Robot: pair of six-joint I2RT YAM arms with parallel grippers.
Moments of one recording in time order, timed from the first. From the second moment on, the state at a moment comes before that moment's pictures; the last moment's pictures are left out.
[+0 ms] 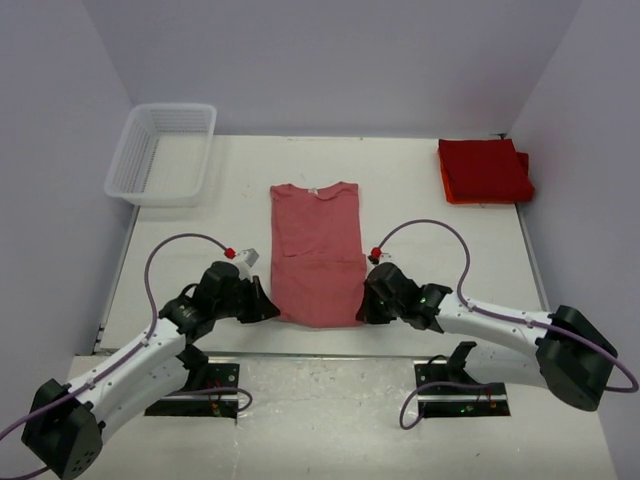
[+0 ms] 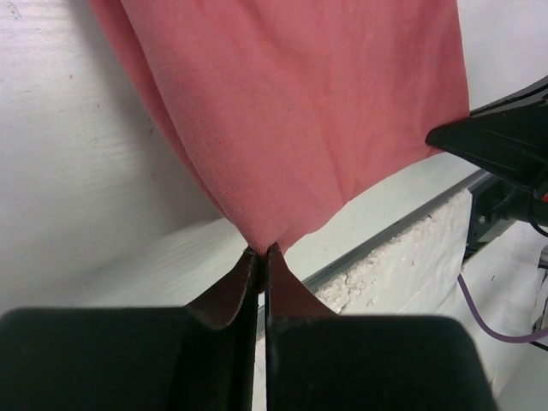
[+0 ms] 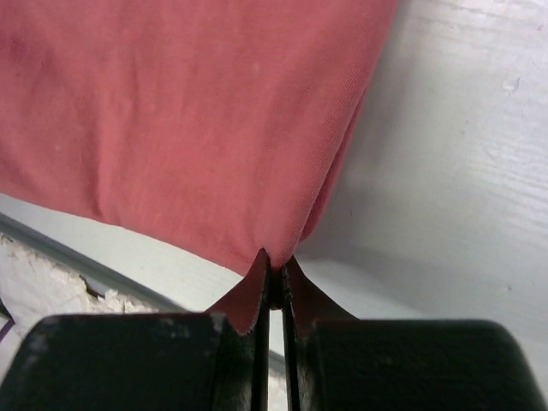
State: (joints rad) left arm -0.57 0.80 0.33 -0.31 0.28 -0.72; right arm 0.88 1.19 0.49 -0.25 0.02 0.83
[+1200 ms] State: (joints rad) left arm -0.58 0.59 0.55 -0.63 0.23 -0.75; right arm 1.16 1.00 0.75 -0.70 0.29 0.98
